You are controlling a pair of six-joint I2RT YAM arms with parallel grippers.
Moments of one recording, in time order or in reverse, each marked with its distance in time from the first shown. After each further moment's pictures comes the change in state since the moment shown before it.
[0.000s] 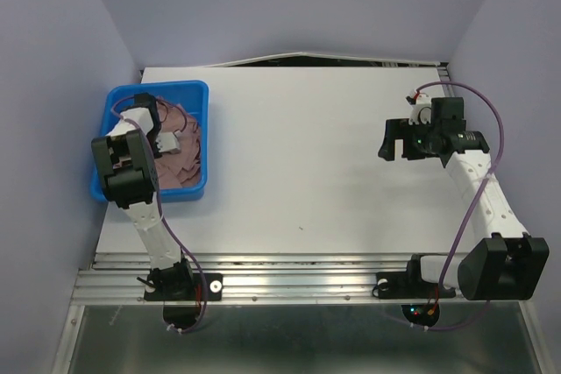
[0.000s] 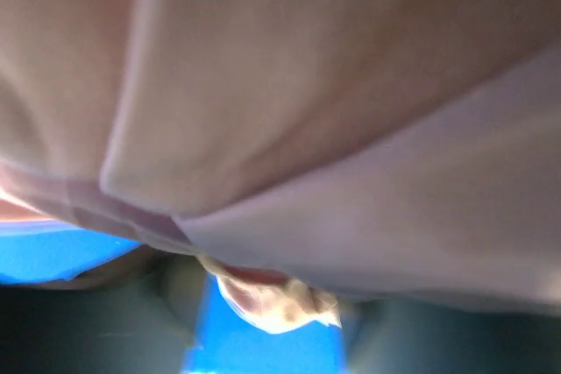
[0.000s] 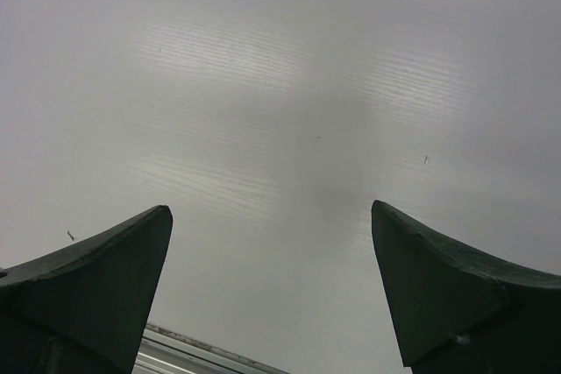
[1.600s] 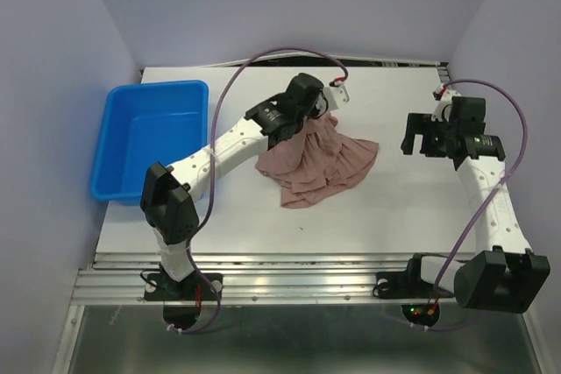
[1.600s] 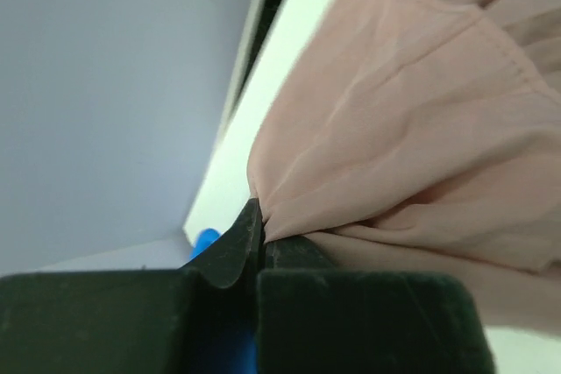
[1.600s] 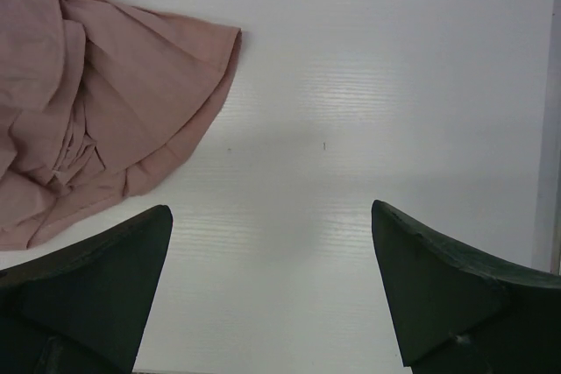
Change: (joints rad) left arm -1.037 -0.230 0.309 0.325 0.027 -0.736; right arm -0.098 -0.064 0.025 -0.009 0.168 0.018
